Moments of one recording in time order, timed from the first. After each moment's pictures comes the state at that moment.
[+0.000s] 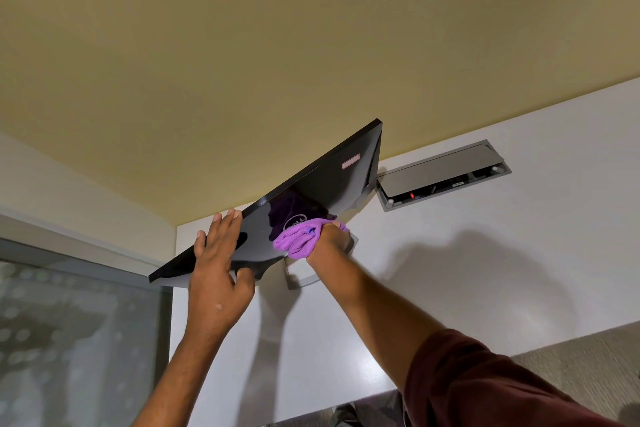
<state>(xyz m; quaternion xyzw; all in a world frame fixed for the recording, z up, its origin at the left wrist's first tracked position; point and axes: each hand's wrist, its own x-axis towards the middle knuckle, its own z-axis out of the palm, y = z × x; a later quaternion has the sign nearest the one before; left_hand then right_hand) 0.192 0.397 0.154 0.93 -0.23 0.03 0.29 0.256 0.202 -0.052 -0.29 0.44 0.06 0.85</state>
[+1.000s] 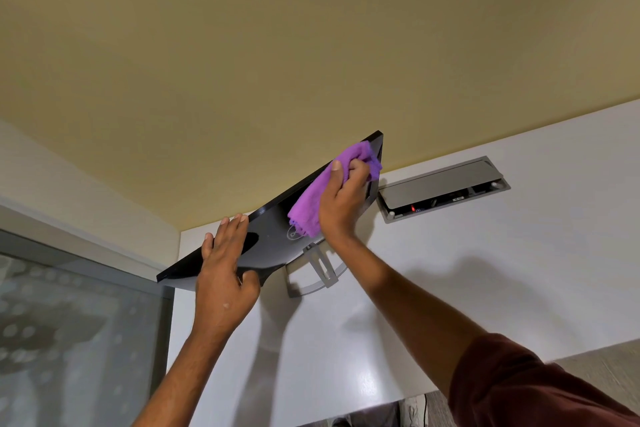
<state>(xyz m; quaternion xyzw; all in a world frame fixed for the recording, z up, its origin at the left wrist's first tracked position) 0.192 0.396 0.151 0.93 -0.22 0.04 0.28 0.244 0.167 0.108 -0.64 0.30 -0.43 0.56</state>
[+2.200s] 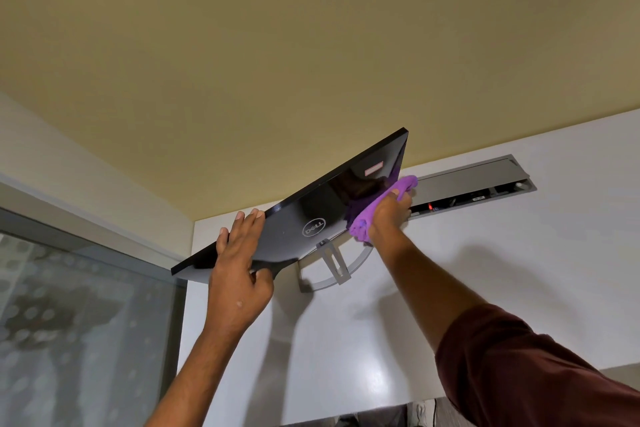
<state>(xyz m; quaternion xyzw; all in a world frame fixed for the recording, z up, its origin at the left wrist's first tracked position) 0.191 0.397 0.154 0.93 -0.22 0.03 0.29 0.263 0.105 0.007 -0.42 0.56 -0.17 0.69</state>
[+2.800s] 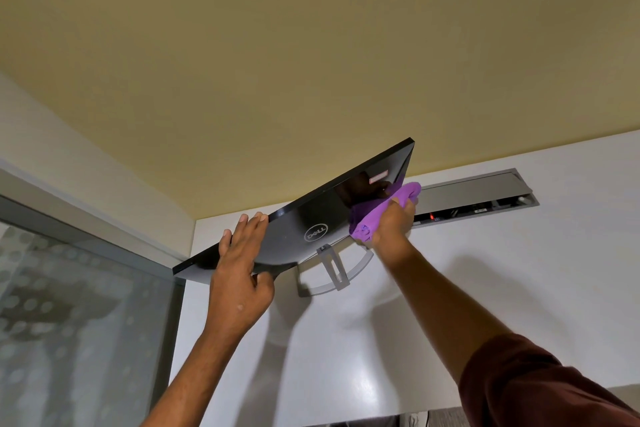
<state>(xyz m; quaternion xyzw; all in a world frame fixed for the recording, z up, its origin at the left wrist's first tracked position) 0.190 0.399 0.151 0.93 -0.21 0.03 0.30 0.245 0.106 0.042 -0.30 0.53 -0.17 0.78</state>
